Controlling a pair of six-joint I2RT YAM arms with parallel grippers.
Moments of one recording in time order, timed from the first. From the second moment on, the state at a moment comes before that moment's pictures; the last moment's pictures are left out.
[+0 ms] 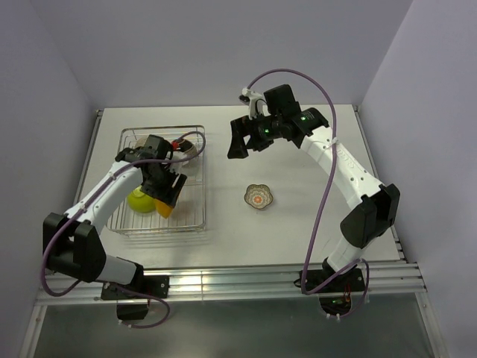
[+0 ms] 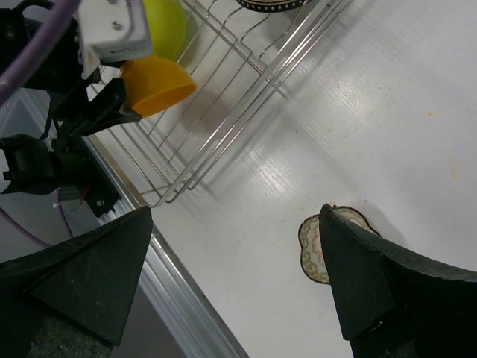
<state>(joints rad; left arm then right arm) -0.33 1.40 1.14 -1.00 0.08 0.14 0.50 1.66 1.73 -0.83 -0.51 0.10</state>
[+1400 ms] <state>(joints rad) -0.39 1.58 1.34 -1.12 0.08 0.08 0.50 1.66 1.73 -0.87 -0.48 0.06</state>
